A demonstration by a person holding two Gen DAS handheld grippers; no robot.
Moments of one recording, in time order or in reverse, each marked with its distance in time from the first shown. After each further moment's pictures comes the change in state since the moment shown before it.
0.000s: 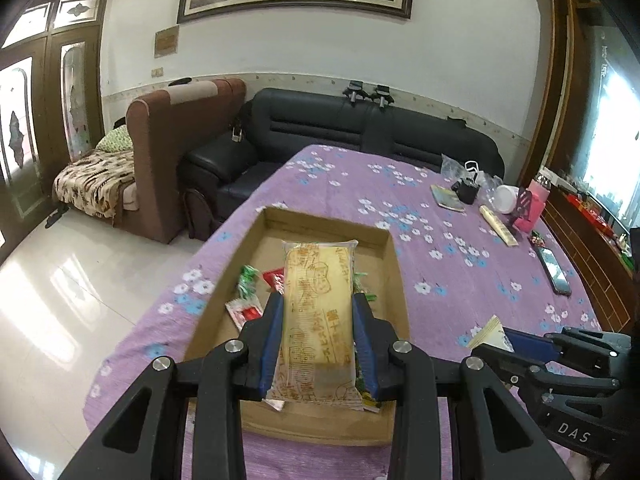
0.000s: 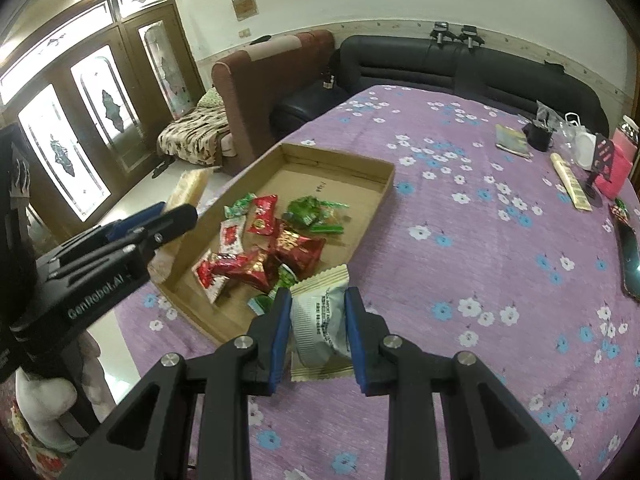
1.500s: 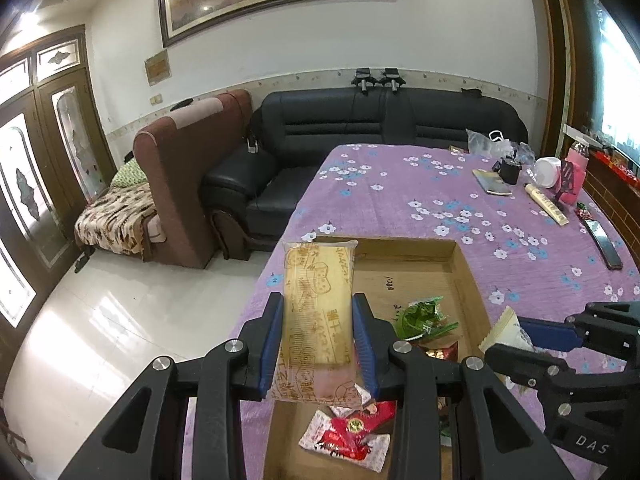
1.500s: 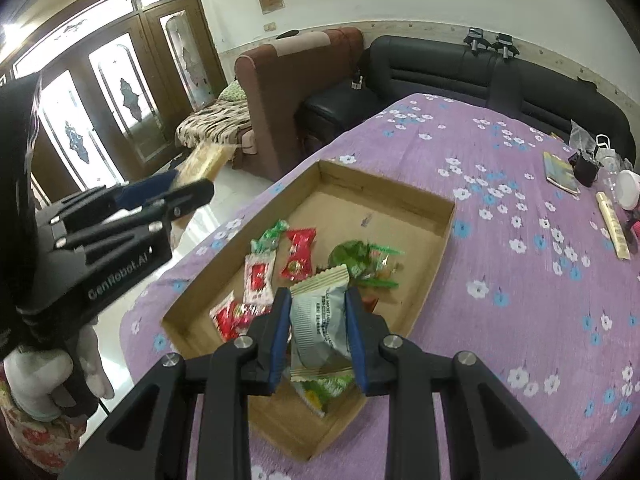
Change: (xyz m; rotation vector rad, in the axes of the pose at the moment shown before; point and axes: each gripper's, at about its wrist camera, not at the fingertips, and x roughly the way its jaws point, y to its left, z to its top) left arm 0.052 0.029 0.047 0.159 0.033 0.125; right arm 0.060 0.032 0.055 -0.048 0.015 0.050
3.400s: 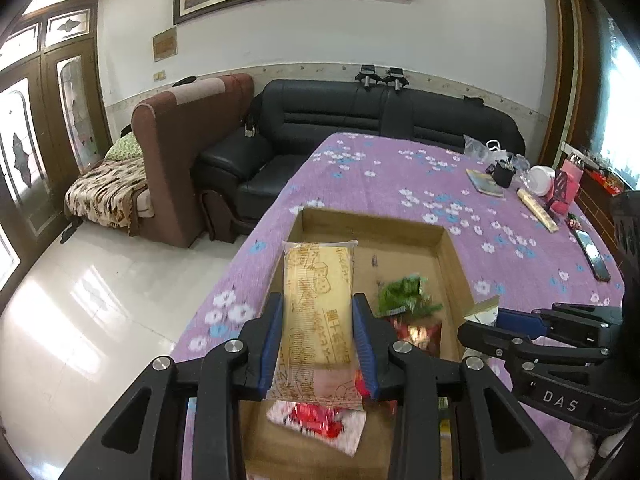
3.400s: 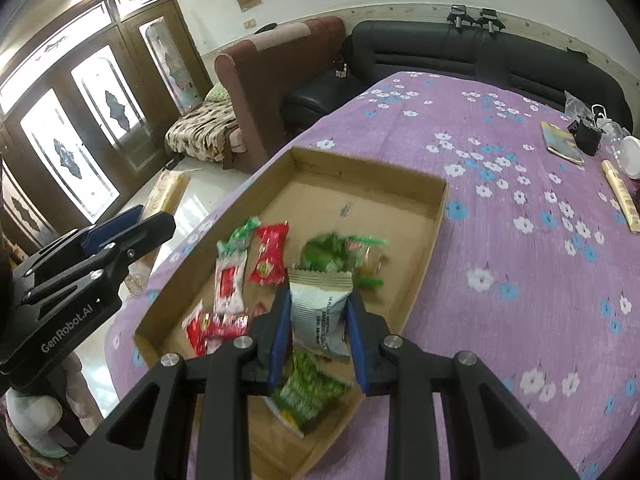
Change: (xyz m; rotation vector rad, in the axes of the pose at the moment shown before) left arm -0.001 -0.003 -0.032 -0.094 0.022 -0.045; right arm 0.027 -0.022 -0.014 0.072 0.035 0.006
